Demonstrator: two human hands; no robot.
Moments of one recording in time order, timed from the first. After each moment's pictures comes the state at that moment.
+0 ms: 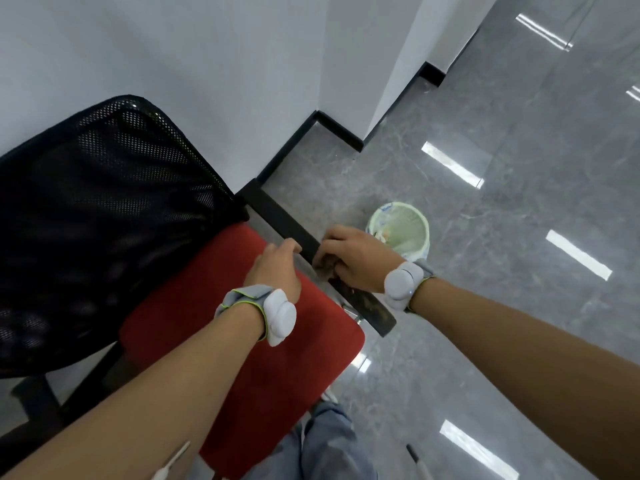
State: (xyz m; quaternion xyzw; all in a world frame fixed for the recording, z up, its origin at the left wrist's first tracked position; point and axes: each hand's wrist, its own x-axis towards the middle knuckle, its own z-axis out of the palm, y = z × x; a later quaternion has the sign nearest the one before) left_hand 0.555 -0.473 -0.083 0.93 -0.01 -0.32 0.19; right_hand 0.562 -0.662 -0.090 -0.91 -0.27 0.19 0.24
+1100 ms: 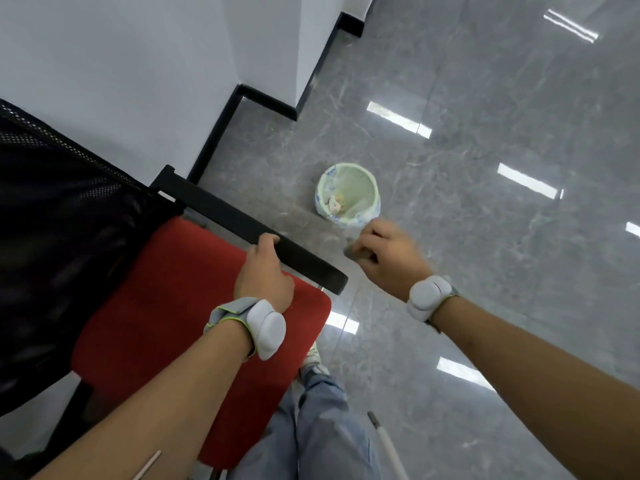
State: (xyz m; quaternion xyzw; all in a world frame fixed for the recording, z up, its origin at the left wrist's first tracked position) left_hand 0.500 -0.540 -0.078 0.91 -0.01 -0.31 0.26; right_hand 0.435 -0.765 -0.106 -0.97 0.00 0.03 0.26
